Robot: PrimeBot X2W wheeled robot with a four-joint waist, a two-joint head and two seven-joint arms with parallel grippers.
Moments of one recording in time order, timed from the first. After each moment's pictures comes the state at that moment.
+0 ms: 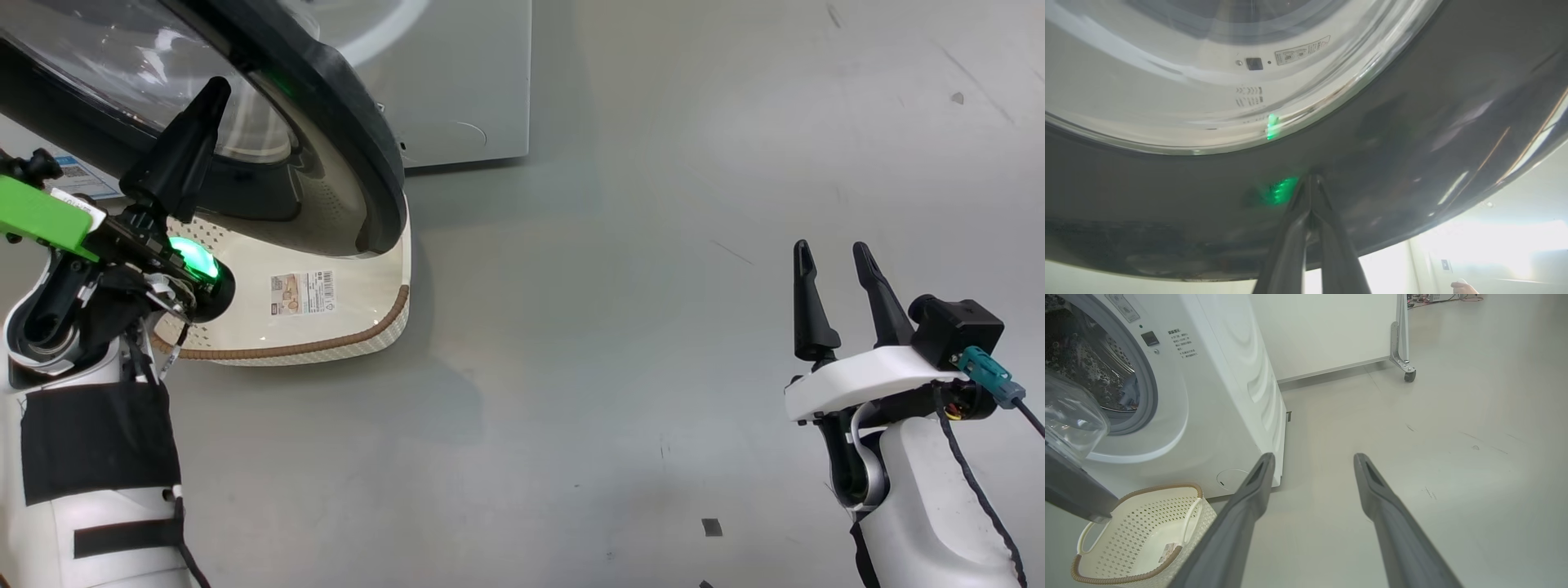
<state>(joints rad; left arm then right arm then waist) -0.45 0.02 0.24 0.25 -1.72 -0.12 0.71 -0.14 -0.05 0.13 0.33 0.33 0.11 -0.26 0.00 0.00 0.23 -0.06</state>
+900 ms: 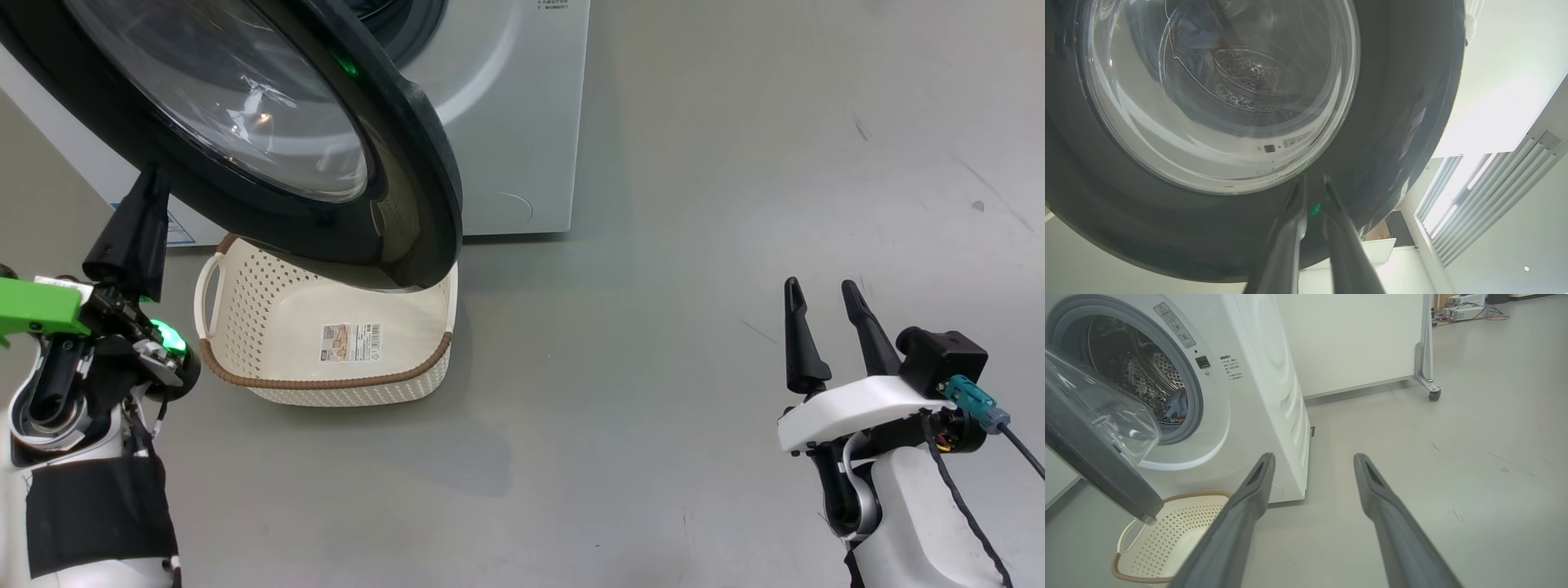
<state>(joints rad) -0.30 0.02 0.29 0.21 -1.65 -0.12 0.47 -0.09 -0.05 0.14 0.35 0.34 0.11 -0.26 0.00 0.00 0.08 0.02</state>
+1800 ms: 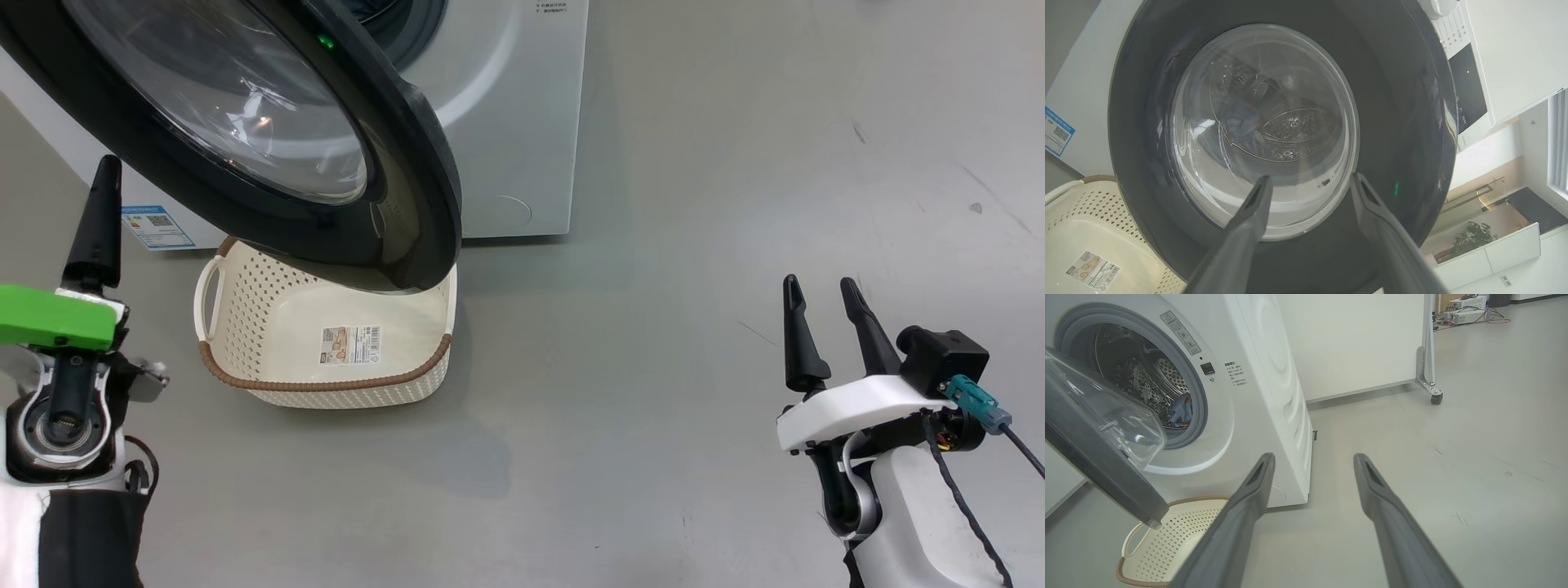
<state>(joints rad) -0.20 0.12 0.19 0.06 -1.25 -0.12 0.24 -0.09 -0.04 0.14 0.34 0.35 0.11 -0.26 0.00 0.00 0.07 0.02</state>
